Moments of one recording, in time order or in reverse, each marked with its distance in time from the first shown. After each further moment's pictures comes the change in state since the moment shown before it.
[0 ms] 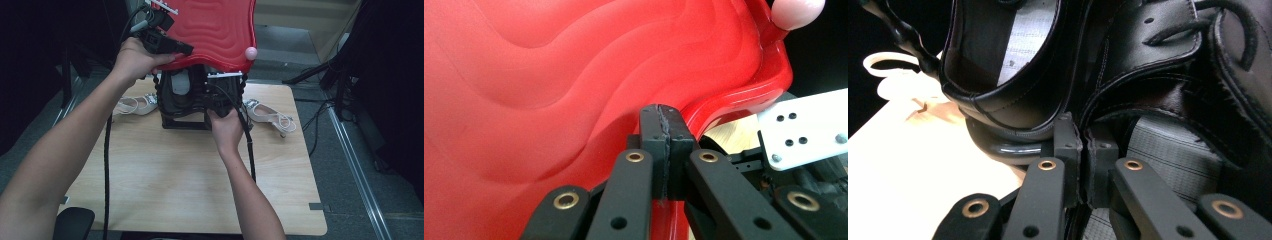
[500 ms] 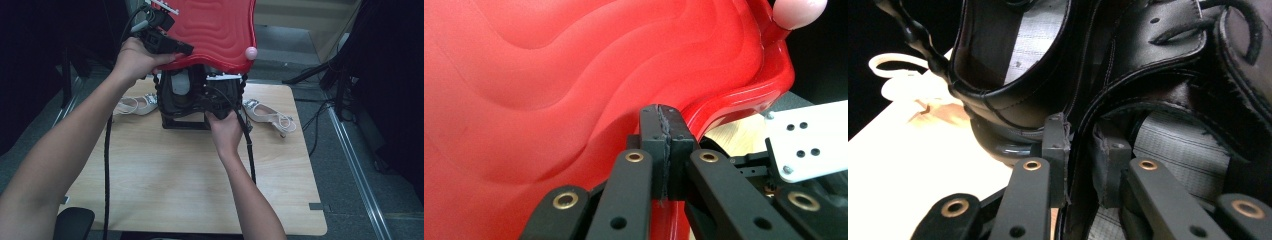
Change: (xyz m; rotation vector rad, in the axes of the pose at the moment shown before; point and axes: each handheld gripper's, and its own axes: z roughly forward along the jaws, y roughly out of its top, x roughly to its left) left arm -0.001 0.000 0.001 -0.004 0.008 0.000; right arm 0.004 -0.005 -0.002 -0.025 0.006 -0.021
